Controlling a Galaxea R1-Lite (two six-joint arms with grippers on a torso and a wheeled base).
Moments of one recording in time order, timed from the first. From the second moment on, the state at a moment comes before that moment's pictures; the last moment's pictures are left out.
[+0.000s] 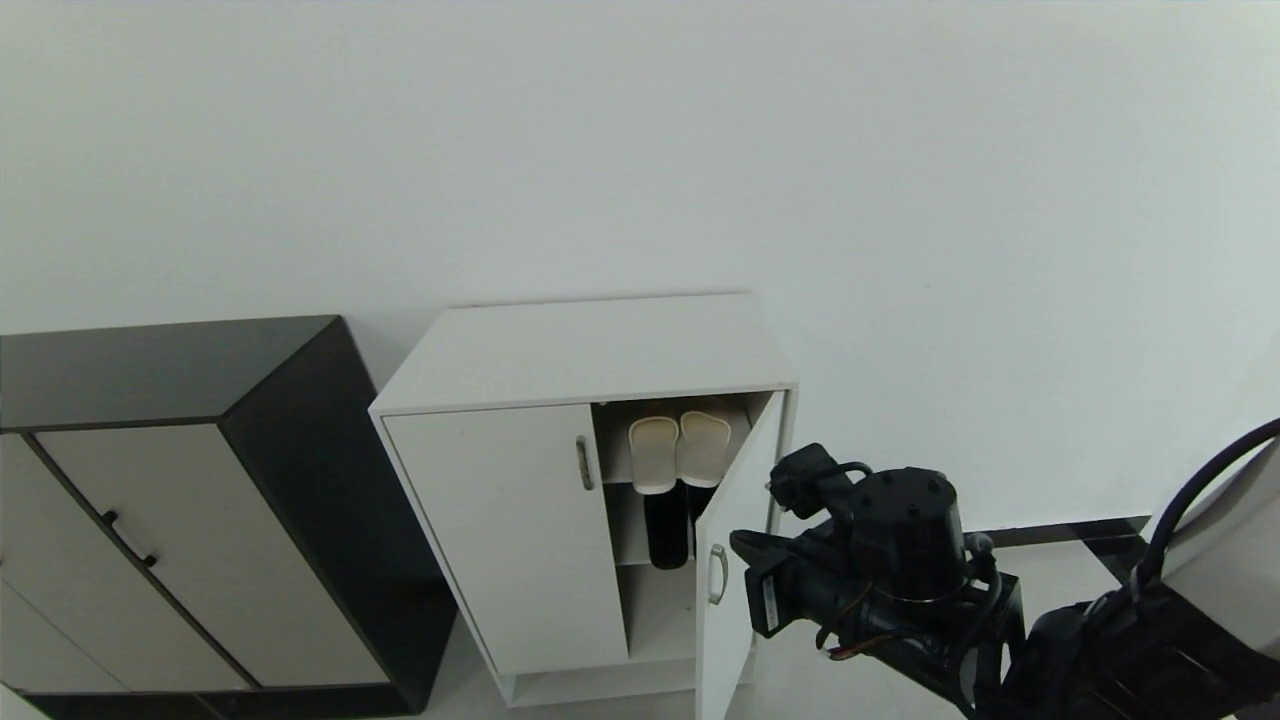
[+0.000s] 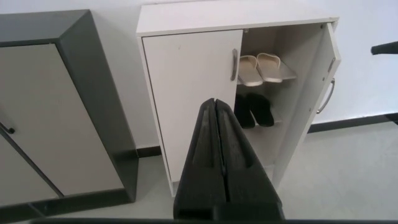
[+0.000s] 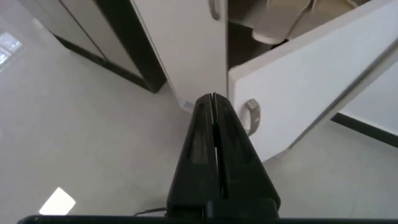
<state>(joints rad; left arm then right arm) 0.00 0.00 0.00 0.00 -0.03 0.02 0.80 1.98 -0.67 -0.99 -0.13 0.13</state>
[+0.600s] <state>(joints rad) 0.00 0.00 0.00 0.00 -0.03 0.02 0.77 2.17 -0.80 -0.98 -0.13 0.13</state>
